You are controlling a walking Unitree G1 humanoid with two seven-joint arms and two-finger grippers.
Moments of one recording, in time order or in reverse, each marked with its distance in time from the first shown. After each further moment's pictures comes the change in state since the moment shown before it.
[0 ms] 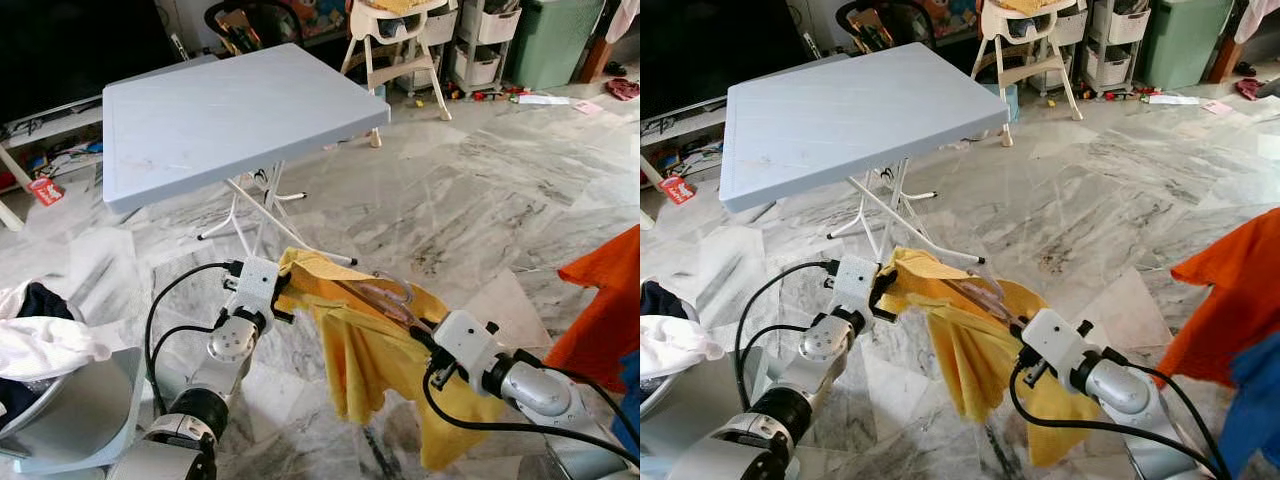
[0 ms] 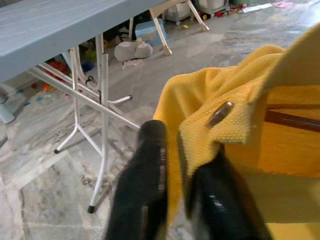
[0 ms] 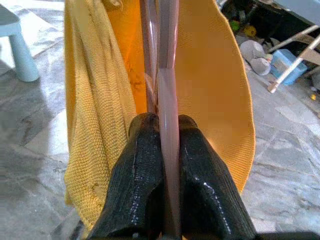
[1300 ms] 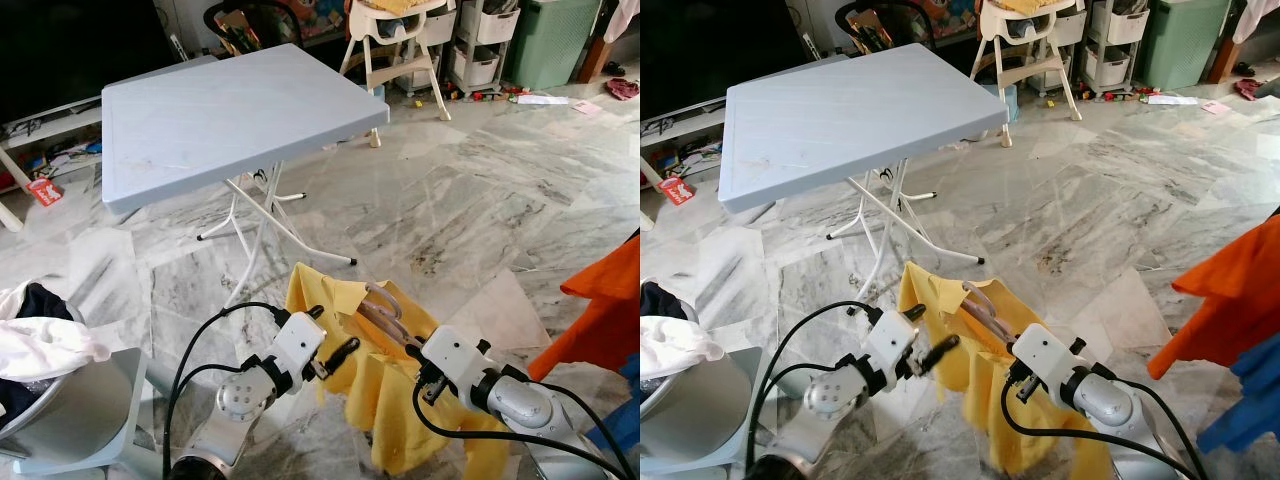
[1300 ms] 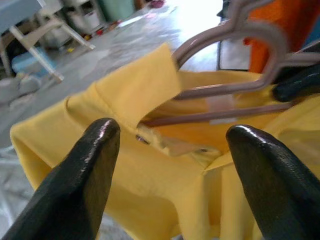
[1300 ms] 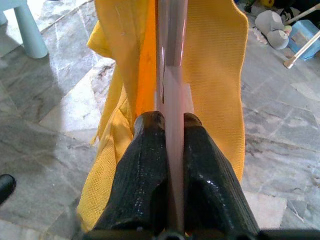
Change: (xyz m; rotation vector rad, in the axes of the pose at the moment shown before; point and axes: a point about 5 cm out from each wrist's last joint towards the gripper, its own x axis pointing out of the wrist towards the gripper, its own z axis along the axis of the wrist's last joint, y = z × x) left arm -0.051 -0.063 -0.013 0.114 -0.103 -0.540; right arm 0.008 0.018 -0.015 0.033 0.098 -0.003
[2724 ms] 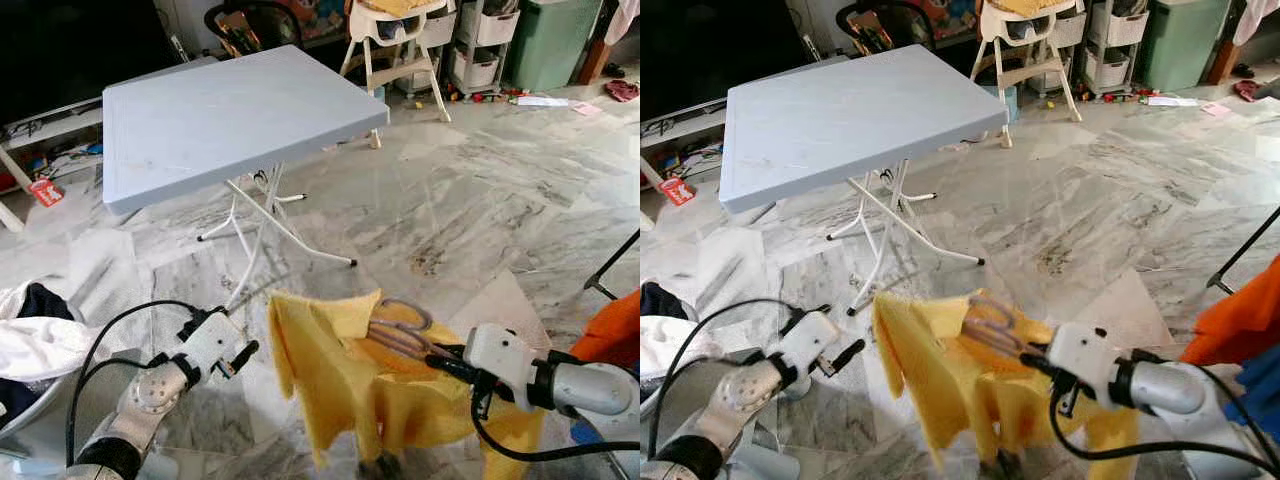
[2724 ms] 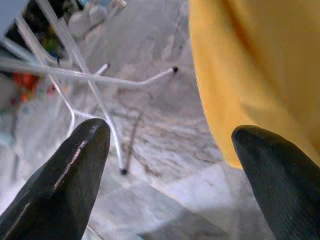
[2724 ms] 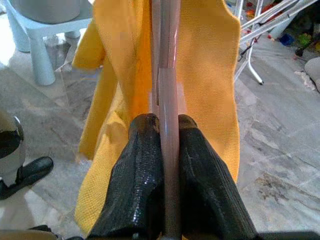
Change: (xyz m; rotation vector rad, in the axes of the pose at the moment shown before) left arm -0.077 0.091 -0.053 0.160 0.347 0.237; right arm -0.048 -0.033 0.017 -0.098 -0.095 0.287
